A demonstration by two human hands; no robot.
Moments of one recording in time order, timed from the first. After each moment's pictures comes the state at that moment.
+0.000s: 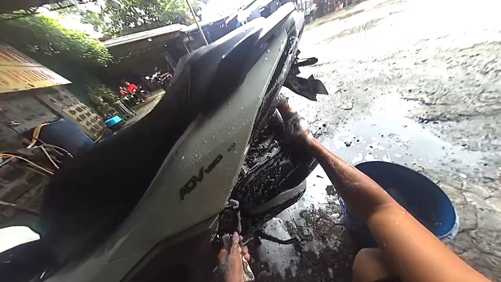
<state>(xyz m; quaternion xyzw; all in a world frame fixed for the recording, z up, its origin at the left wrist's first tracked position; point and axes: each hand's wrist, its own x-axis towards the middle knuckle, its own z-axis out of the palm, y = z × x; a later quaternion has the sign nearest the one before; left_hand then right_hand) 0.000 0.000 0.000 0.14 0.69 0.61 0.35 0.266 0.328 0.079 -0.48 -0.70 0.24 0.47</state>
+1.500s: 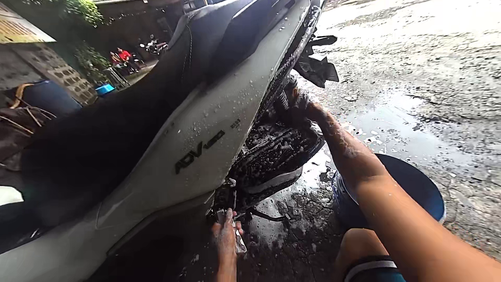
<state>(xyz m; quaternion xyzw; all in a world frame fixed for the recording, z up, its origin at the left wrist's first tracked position) -0.002 0.002 0.000 0.13 0.70 0.62 0.34 0.297 0.367 0.075 -0.48 -0.78 0.14 0.37</state>
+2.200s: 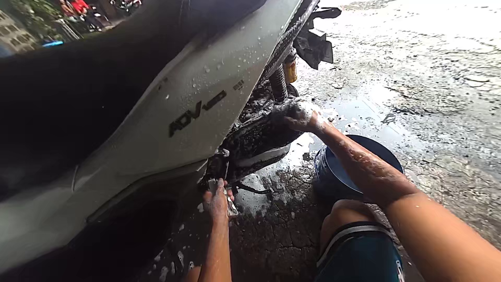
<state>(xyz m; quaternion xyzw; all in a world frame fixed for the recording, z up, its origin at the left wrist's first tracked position) -0.005 0.003 -0.001 0.13 0.68 0.63 0.35 0.259 0.235 0.107 -0.50 -0.84 0.11 0.19</state>
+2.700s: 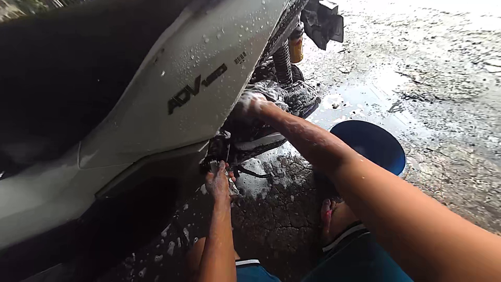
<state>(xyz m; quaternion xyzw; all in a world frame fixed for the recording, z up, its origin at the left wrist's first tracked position) -0.005 0.003 0.000 0.13 0.69 0.62 0.35 0.104 0.211 0.123 -0.39 -0.91 0.13 0.05</state>
